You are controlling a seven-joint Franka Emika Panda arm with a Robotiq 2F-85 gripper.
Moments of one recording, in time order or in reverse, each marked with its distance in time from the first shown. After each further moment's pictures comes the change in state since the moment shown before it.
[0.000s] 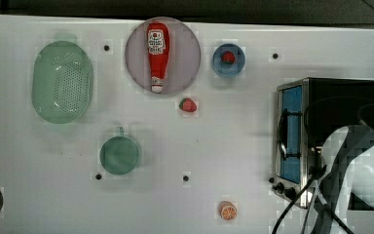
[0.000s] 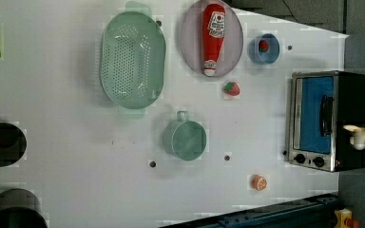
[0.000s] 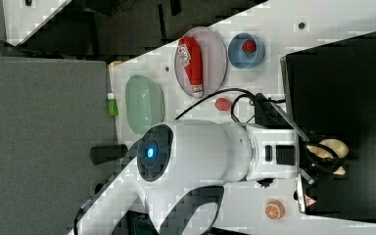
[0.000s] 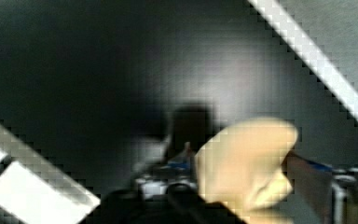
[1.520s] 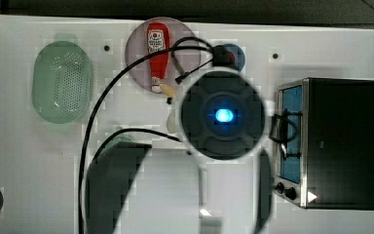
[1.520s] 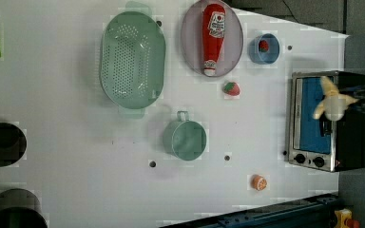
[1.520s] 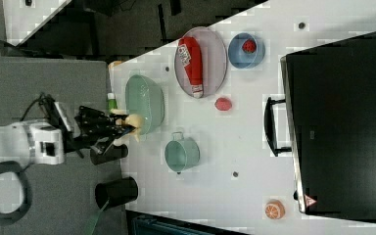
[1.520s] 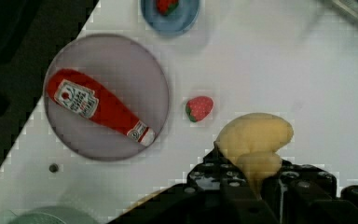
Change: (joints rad) arm 0.090 -0.415 0.614 -0.041 0.067 -0.226 0.828
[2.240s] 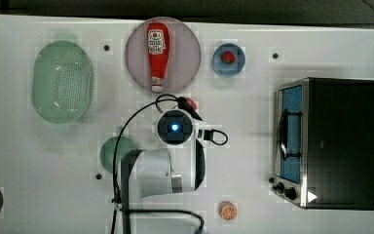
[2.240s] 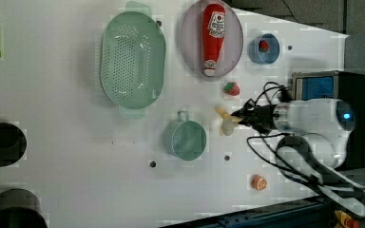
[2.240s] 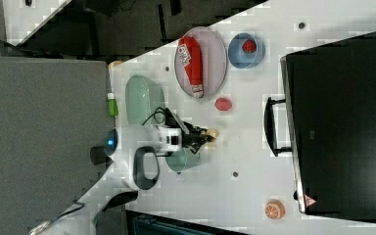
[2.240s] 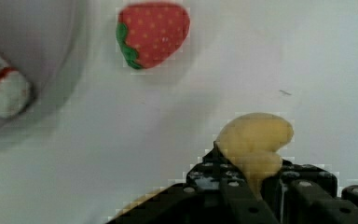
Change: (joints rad) arm 0.010 0.386 0.086 -0.450 -0.037 0.685 0.000
